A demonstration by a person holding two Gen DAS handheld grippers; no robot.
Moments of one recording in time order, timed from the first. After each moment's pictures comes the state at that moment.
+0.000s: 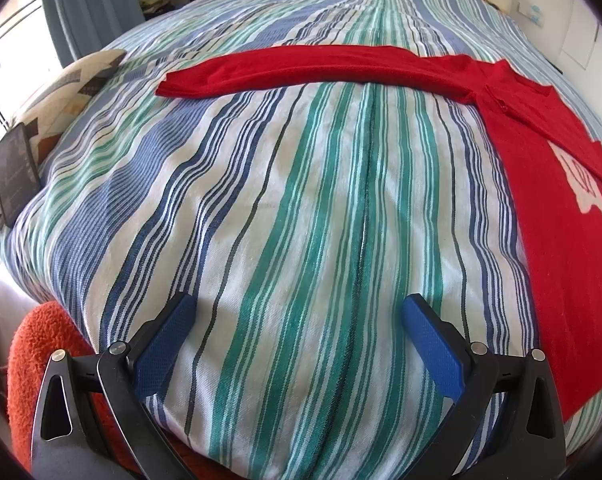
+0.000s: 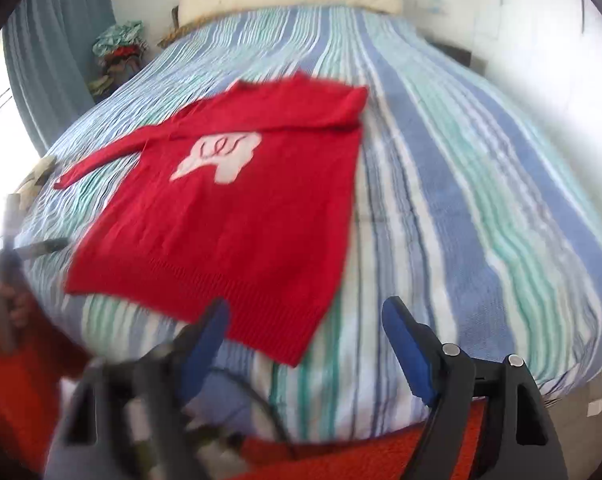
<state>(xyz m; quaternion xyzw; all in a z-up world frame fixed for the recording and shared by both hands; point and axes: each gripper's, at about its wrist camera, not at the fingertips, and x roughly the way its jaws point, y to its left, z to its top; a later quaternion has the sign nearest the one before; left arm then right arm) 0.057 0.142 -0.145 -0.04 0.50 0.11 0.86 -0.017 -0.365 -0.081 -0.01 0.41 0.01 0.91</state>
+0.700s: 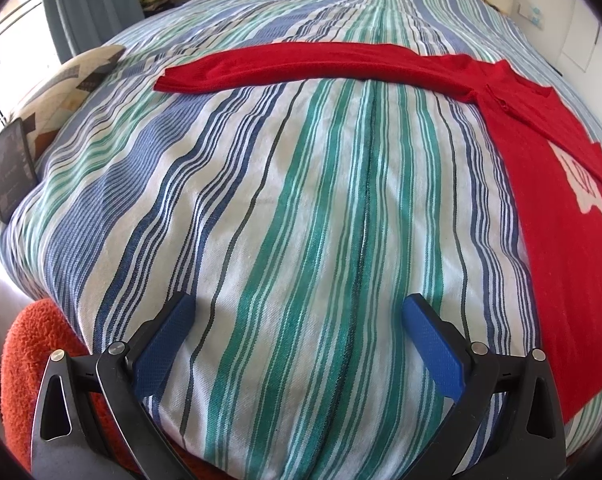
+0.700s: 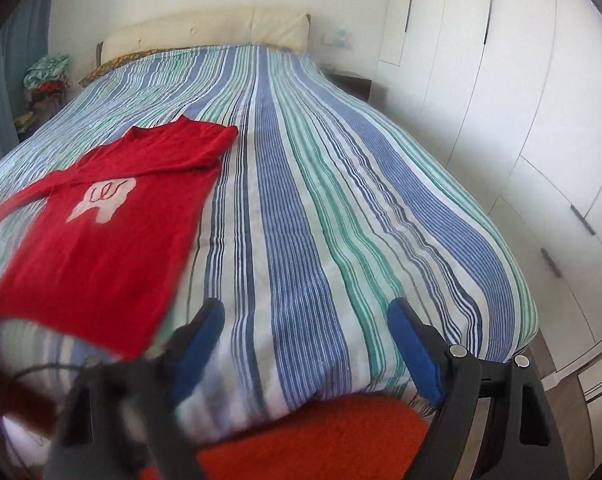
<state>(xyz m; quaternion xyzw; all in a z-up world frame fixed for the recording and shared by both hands) 0.056 0.143 -0.150 -0.04 0.50 0.10 0.86 -0.054 -0.446 -0.066 -0.02 0.36 -0.13 0.92</state>
